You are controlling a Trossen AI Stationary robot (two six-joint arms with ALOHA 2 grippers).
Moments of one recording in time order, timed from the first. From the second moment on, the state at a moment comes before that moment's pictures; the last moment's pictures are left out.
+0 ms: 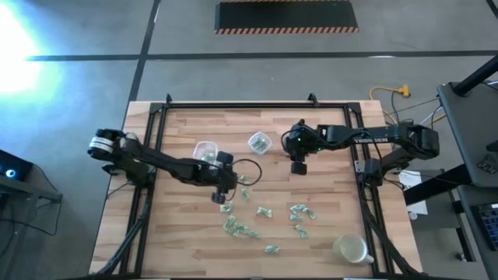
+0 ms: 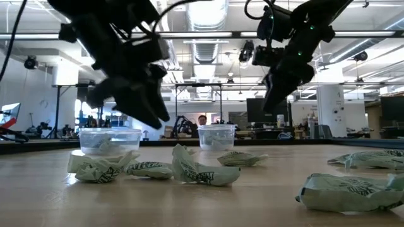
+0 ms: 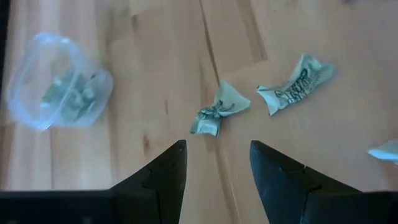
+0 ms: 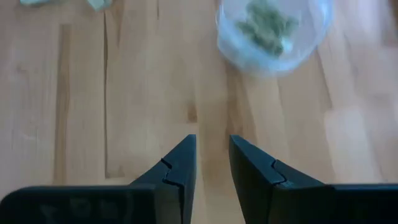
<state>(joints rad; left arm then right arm) -0.15 1.55 0.82 -0.16 -0.32 0.25 -0.25 1.41 0.85 -0.44 -0.03 -0.15</state>
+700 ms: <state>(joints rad) 0.00 1.73 0.96 -0.16 -0.05 0.35 -0.25 1.41 0.84 -0.44 -0.03 -0.12</state>
